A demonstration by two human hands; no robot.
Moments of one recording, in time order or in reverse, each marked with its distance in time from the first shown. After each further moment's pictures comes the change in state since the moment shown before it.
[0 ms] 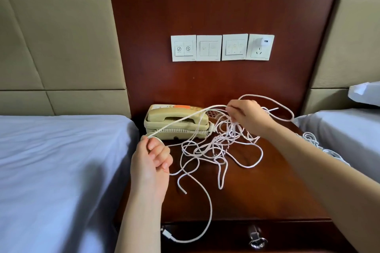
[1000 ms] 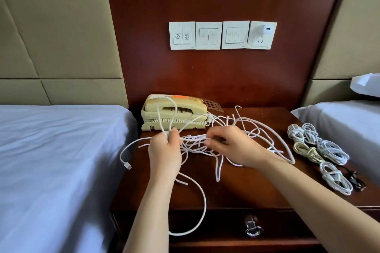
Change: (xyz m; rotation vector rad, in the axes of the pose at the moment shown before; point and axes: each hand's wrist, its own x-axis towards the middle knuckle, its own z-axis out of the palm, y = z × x) left_hand 0.015 -0.037 -0.005 1.133 0.174 0.385; right_hand -0.058 -0.041 0.038 0.274 -0.245 -0.119
